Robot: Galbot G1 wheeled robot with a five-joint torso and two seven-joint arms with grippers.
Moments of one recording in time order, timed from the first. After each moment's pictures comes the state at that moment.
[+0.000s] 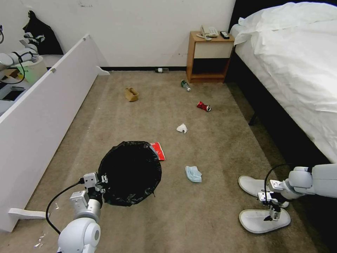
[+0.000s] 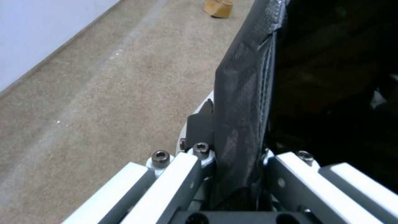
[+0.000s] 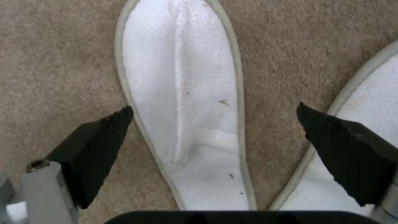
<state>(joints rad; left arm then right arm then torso) 1.49 -1.44 -0.63 -2.02 -0.30 0.30 -0.12 -2.74 -0.65 1.05 1.16 0.74 0.09 -0.57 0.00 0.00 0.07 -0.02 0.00</state>
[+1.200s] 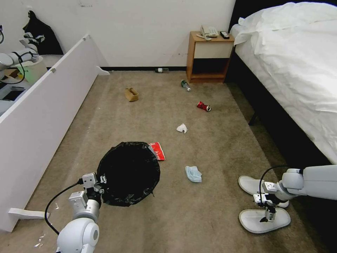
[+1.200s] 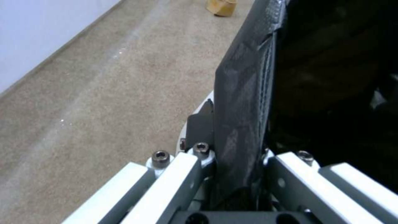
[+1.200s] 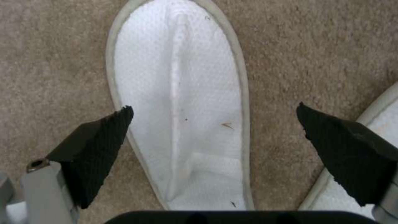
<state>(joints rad) 1.48 -1.43 -0.64 -2.00 -0.30 0.29 -0.12 -2.83 -0.71 1.10 1.09 0.75 0.11 -0.58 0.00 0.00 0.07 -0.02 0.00</state>
